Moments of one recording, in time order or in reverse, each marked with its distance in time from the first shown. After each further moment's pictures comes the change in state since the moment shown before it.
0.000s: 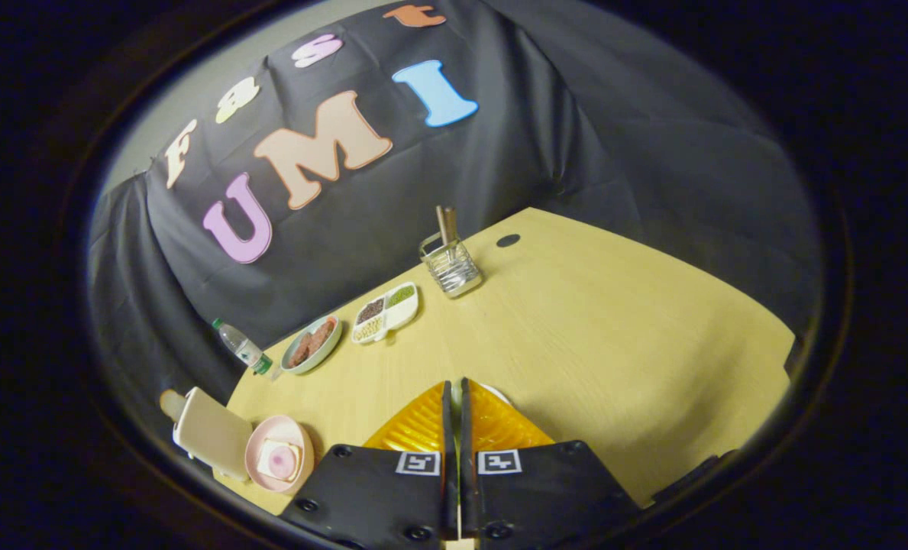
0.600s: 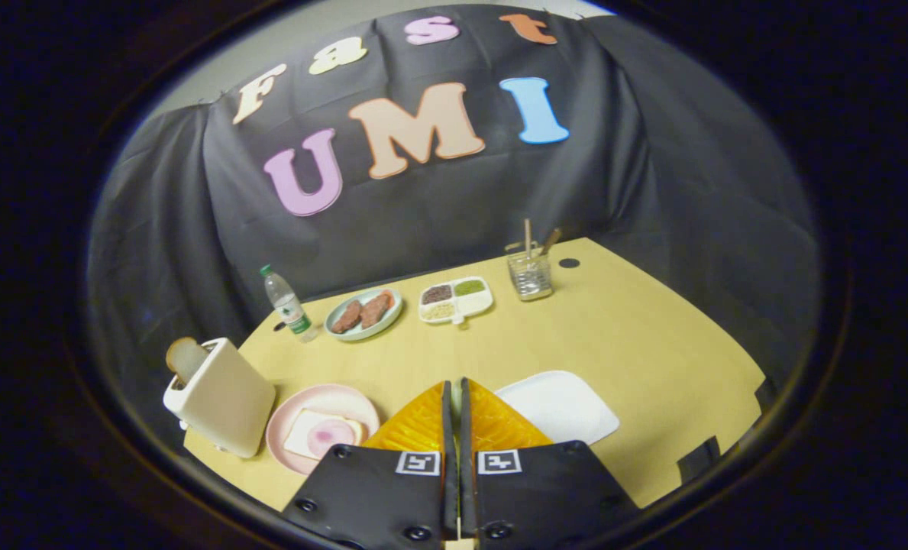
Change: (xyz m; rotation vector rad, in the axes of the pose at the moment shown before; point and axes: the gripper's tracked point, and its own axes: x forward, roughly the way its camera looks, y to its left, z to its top) arm -0.061 0.154 -0.033 -0.247 -0.005 0.054
